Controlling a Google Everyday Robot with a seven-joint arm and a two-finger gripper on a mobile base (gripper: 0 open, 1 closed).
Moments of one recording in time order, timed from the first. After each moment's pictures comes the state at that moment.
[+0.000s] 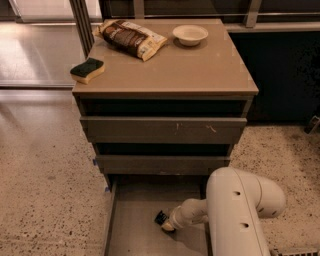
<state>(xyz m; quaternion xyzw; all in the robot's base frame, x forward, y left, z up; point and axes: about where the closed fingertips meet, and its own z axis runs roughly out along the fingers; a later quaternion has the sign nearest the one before) 0.543 -0.040 0.124 -0.48 0.84 0.17 0.19</state>
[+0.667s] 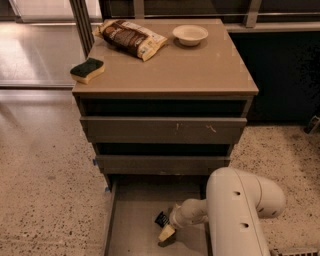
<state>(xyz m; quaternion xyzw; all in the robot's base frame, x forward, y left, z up) 0.543 -0.040 0.124 -0.48 0.84 0.17 0.19</state>
